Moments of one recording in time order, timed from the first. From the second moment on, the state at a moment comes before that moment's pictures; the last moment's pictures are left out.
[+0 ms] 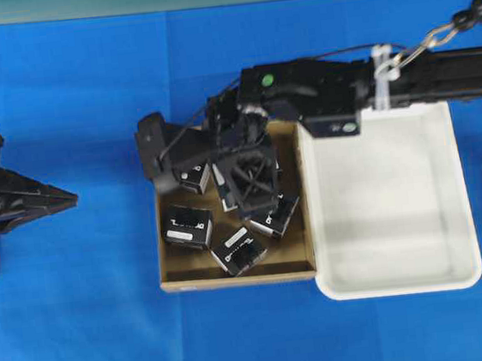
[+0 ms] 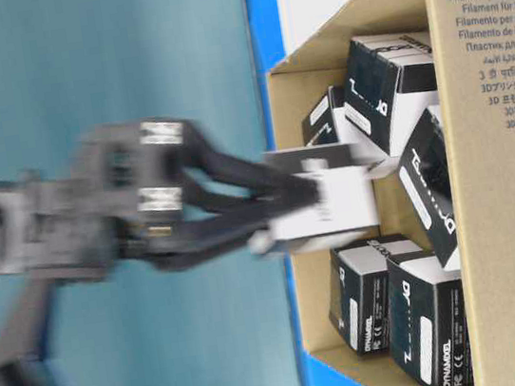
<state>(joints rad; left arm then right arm) -0.05 -0.96 1.08 0.02 -0.03 -0.02 -0.15 0.33 -0.06 0.18 1.11 -0.43</state>
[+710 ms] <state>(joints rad) -0.05 -0.96 1.08 0.02 -0.03 -0.02 -0.31 0.07 -0.08 0.18 1.44 -0.39</state>
